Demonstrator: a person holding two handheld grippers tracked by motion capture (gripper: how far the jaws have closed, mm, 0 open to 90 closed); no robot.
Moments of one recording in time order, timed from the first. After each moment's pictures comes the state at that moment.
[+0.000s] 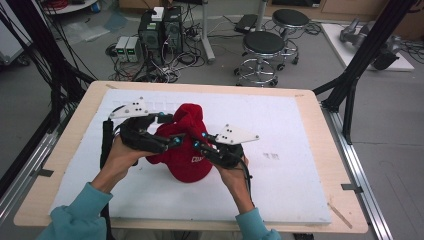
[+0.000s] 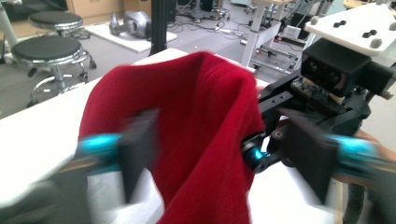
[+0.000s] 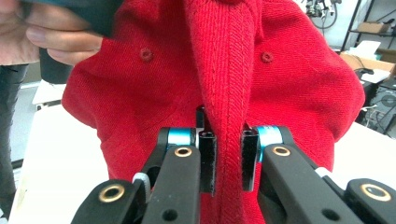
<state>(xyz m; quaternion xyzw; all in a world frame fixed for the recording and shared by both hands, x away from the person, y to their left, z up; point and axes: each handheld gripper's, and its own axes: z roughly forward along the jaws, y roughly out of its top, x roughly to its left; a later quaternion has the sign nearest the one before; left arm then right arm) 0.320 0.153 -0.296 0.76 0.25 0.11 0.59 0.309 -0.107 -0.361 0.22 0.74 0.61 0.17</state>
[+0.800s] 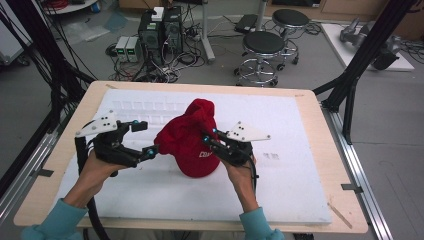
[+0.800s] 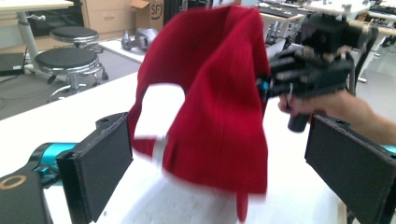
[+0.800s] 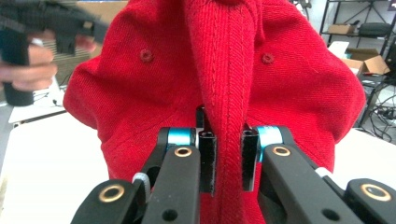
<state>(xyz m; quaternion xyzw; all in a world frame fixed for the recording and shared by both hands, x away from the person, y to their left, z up) 0.293 0.214 -0.328 0.74 0.25 0.12 0.61 0.311 -0.128 -0.358 0.26 0.72 0.62 0.19</state>
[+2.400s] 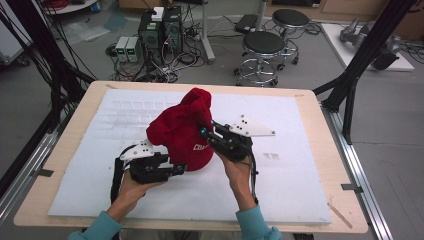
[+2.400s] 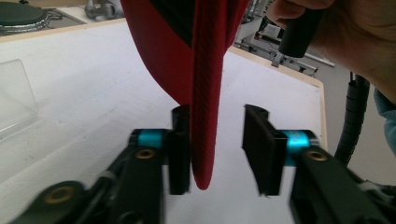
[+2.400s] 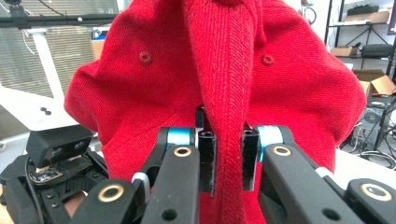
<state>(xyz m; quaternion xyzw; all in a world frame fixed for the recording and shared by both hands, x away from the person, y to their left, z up) 0.288 0.151 -0.398 0.76 0.24 0.05 0.60 0.307 -0.120 -0.332 0.25 0.68 0.66 0.18</state>
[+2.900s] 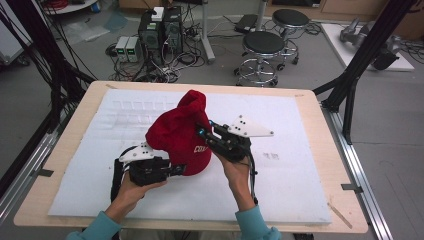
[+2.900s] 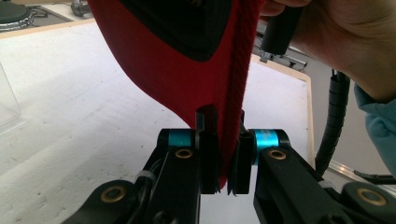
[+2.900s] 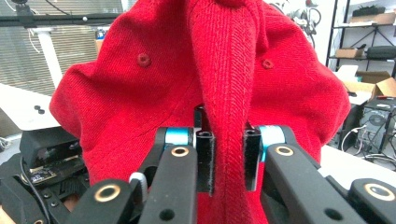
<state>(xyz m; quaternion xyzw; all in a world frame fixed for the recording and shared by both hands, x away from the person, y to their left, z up) 0.282 0.151 -0.395 0.77 0.22 0.04 0.60 0.306 -0.118 -0.333 0.24 0.68 0.67 0.18</state>
